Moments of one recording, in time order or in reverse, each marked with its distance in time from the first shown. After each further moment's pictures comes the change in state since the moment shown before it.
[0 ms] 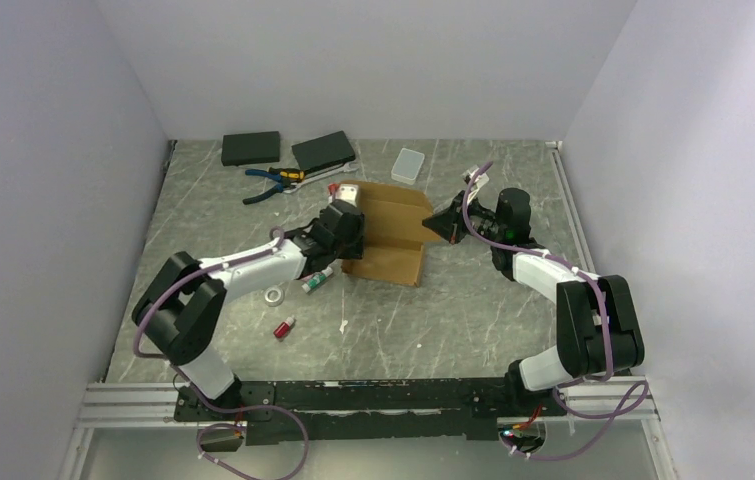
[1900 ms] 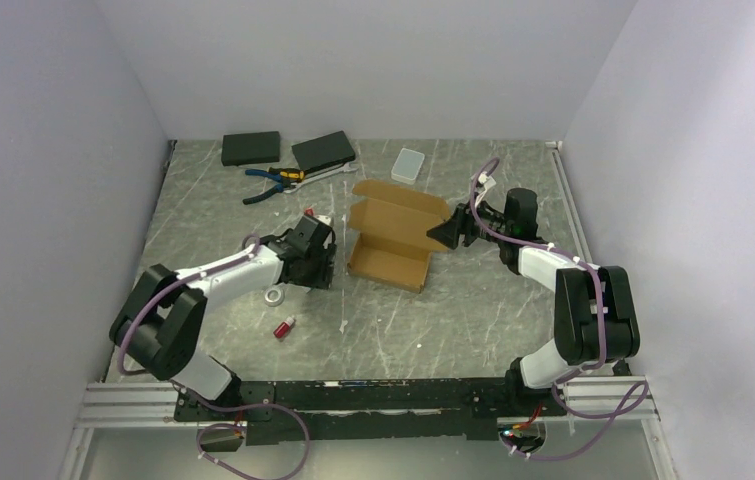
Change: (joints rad) left arm 0.120 -0.159 -0.158 -0.298 0.194 0.040; right arm -0.090 0.064 0.023 -0.119 -0.079 -0.047
